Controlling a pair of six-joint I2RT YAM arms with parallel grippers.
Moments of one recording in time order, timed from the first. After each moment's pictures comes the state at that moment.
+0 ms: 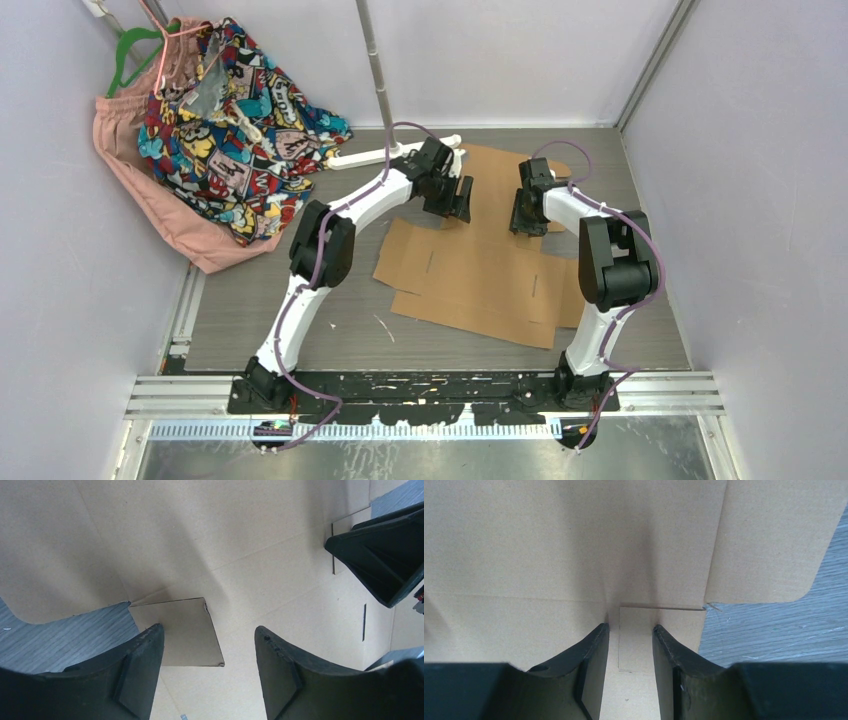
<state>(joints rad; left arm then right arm) -0.64 2.42 2.11 -0.61 0.34 -0.31 0.15 1.86 1.19 -0.45 0.13 0.34</state>
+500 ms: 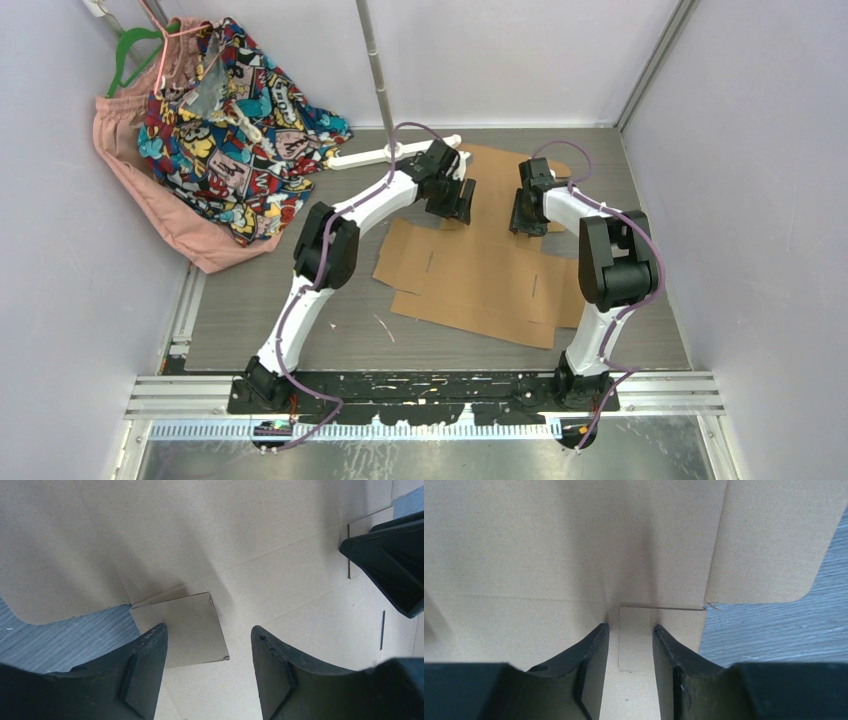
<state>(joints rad) -0.67 2.44 2.15 -0.64 0.27 -0.30 0.15 1.86 1.19 -0.45 0.13 0.34</state>
